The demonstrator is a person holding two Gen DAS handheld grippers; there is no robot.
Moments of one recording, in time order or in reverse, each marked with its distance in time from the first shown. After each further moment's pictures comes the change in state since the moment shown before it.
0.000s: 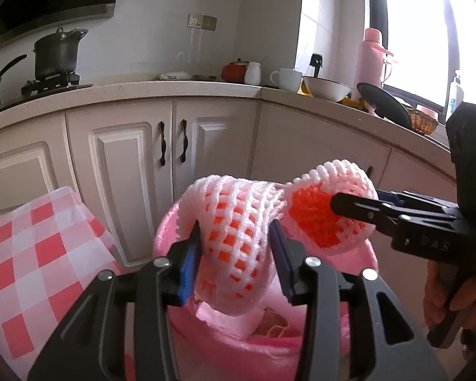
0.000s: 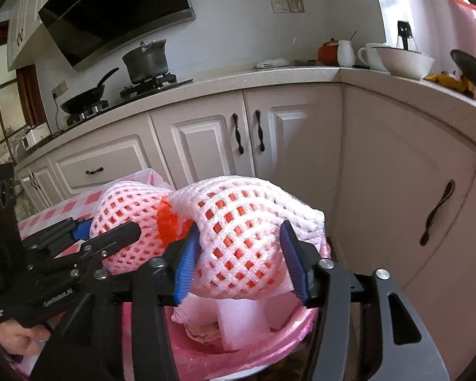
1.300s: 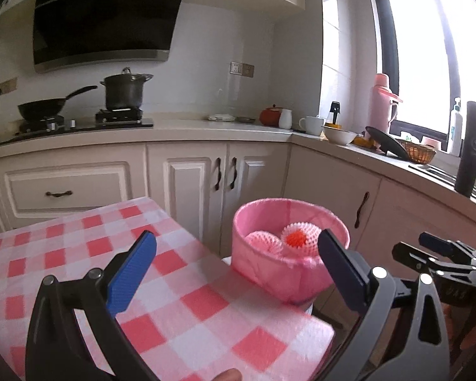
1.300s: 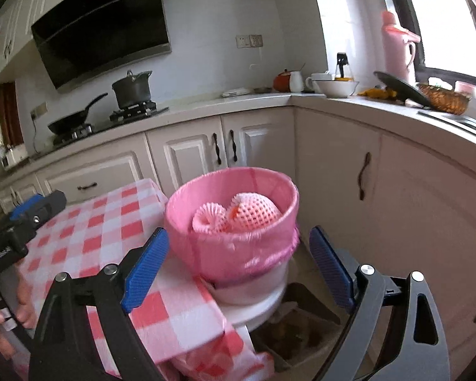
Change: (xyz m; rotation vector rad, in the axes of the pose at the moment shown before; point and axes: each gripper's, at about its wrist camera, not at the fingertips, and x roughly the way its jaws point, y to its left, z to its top) left arm -0.221 0.000 -0.038 -0.034 -0.169 0.181; right arm -0.173 0.114 -0.095 0.045 -0.130 -0.245
